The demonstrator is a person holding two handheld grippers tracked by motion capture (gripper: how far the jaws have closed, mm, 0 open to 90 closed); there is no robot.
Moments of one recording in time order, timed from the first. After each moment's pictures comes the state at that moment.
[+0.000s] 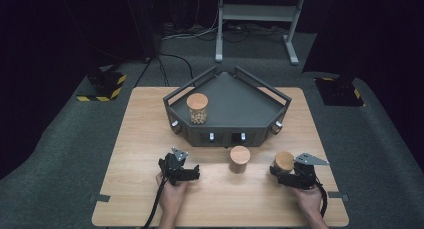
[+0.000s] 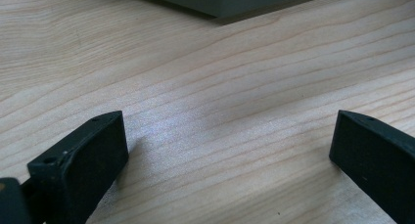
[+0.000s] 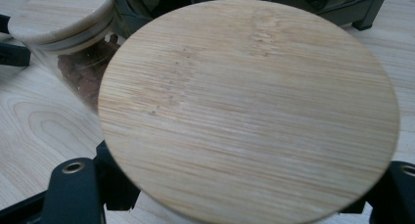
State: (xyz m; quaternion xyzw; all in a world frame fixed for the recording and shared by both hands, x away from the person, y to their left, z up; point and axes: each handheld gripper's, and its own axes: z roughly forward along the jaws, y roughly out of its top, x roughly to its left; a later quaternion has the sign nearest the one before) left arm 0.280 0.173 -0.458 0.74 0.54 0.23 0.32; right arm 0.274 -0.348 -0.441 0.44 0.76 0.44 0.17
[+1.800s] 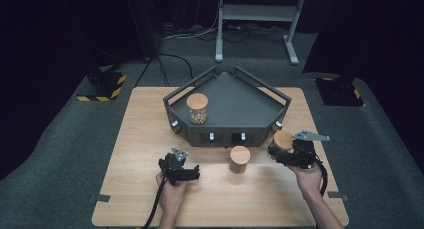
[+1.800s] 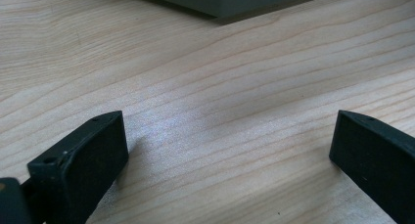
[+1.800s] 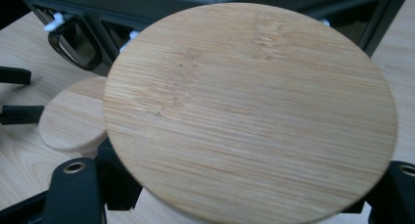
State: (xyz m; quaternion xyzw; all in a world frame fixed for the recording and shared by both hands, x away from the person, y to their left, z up) left arm 0.280 0.173 -0.458 0.74 0.54 0.23 0.32; right arm 0.309 -0.326 -0.373 0.45 0.76 0.43 0.18
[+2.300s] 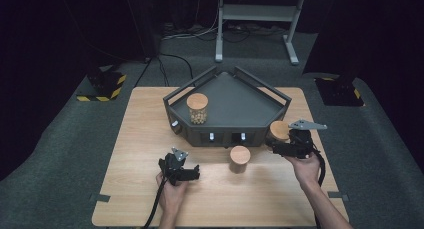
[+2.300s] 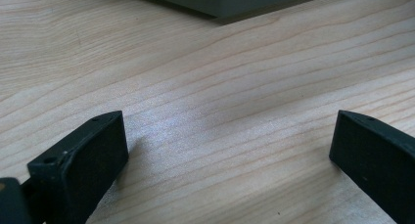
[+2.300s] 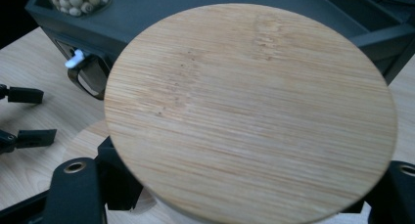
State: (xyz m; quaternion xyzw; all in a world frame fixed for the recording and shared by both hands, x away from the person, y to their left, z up) left arm 0.280 0.173 -0.458 0.74 0.54 0.23 0.32; right arm 0.321 -0.313 -0.344 0.43 0.77 0.44 0.19
